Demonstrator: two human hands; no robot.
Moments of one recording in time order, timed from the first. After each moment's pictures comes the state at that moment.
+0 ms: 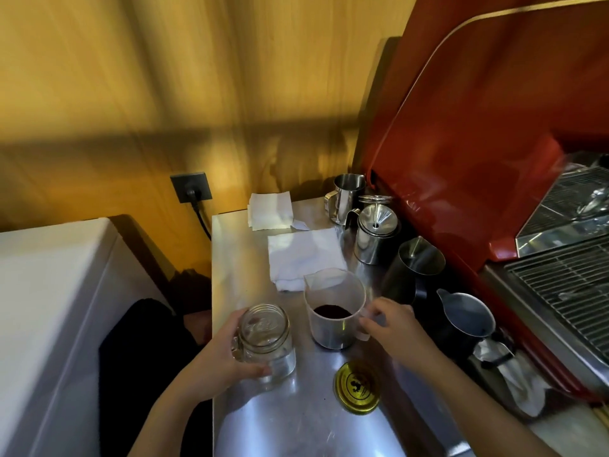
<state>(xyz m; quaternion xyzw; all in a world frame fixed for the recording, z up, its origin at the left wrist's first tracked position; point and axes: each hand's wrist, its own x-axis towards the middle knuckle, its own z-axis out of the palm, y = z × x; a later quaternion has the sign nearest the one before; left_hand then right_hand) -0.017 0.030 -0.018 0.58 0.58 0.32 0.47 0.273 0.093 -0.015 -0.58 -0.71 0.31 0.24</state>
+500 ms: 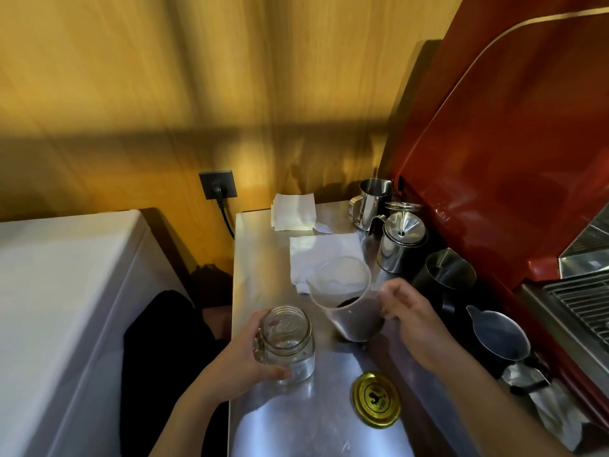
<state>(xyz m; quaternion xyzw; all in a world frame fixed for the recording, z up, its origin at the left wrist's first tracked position) -0.013 0.028 -0.018 0.56 0.58 0.34 0.48 0.250 0.103 0.014 -0.42 -0.52 0.59 0.46</state>
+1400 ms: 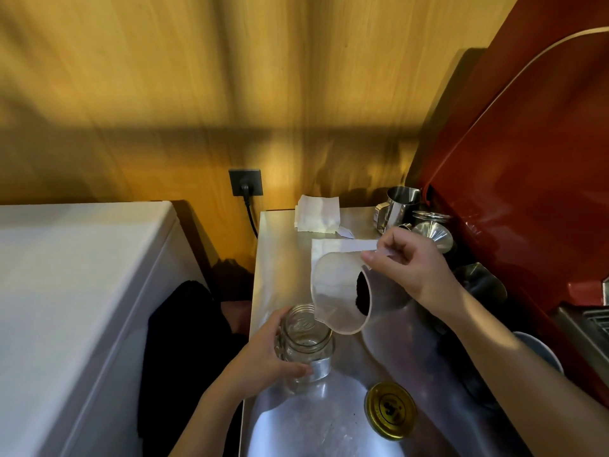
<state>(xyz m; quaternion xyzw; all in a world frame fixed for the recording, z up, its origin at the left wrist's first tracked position) -0.006 0.023 -0.022 0.55 0.60 0.36 0.45 0.211 0.132 0.099 -0.32 -0.77 0.37 0.40</state>
